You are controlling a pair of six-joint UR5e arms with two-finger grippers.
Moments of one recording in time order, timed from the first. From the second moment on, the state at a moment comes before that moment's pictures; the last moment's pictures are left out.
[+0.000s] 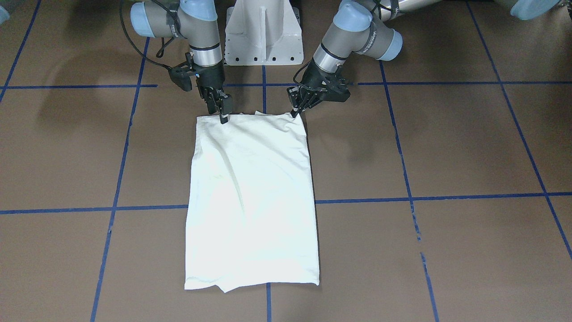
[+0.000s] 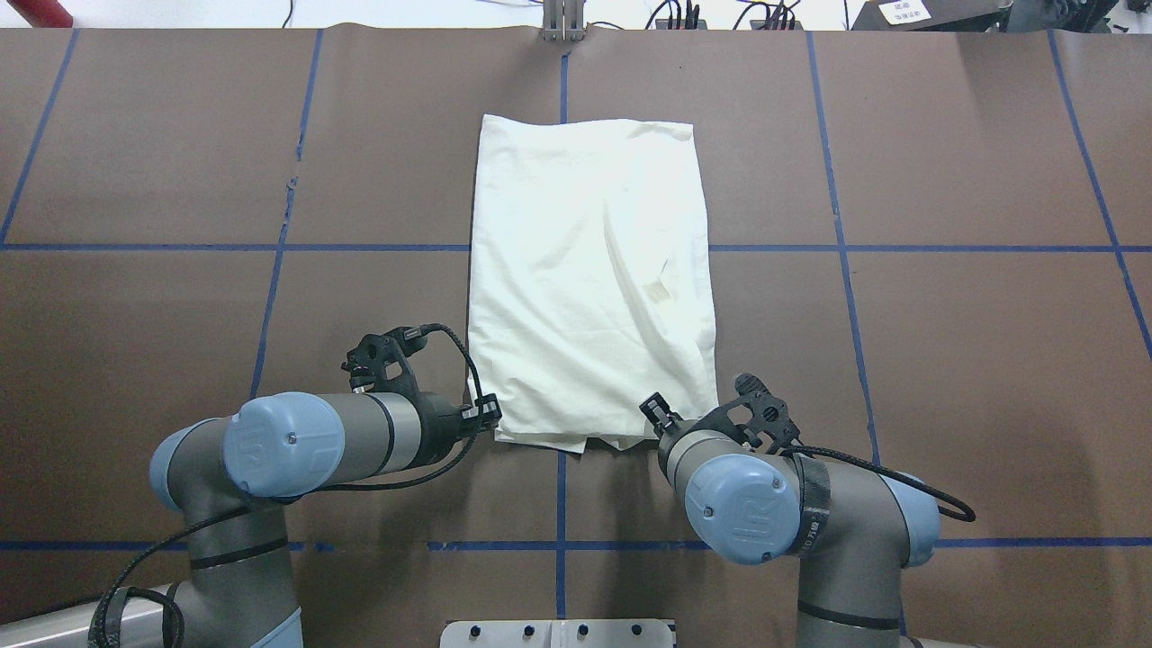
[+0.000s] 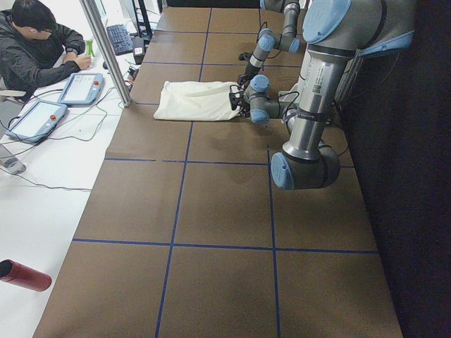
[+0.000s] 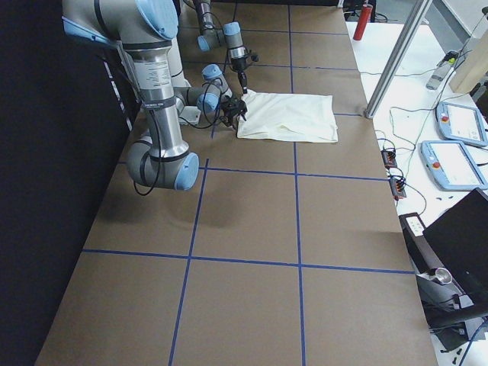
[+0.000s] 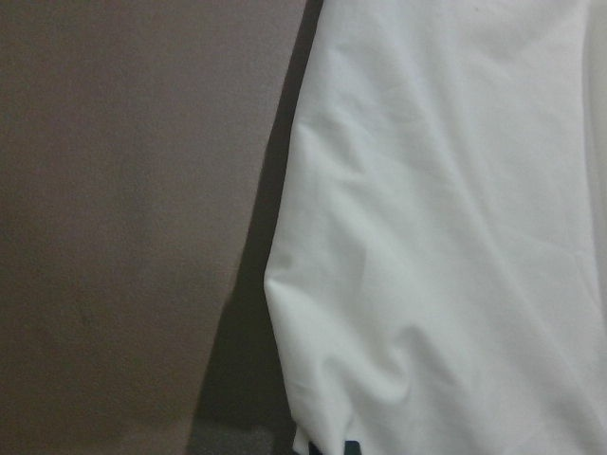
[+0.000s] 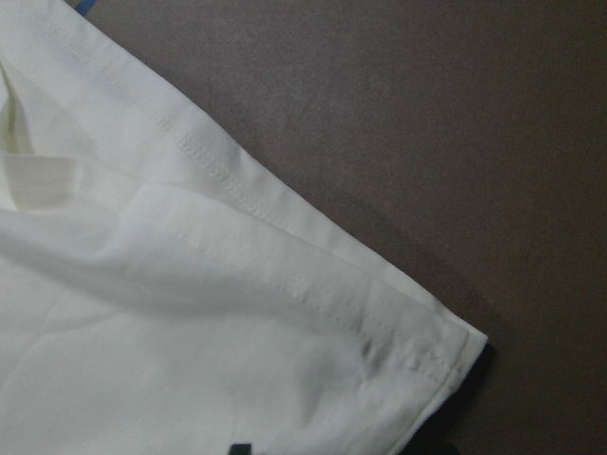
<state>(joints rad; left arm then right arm) -0.32 -1.95 -1.76 -2.24 -1.60 -1.71 0.21 -1.20 1.86 -1.41 1.34 2.33</state>
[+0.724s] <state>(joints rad) -0.32 -1.96 -1.76 -2.24 -1.60 -1.71 0.22 -1.17 1.84 -1.40 1.32 2.33</state>
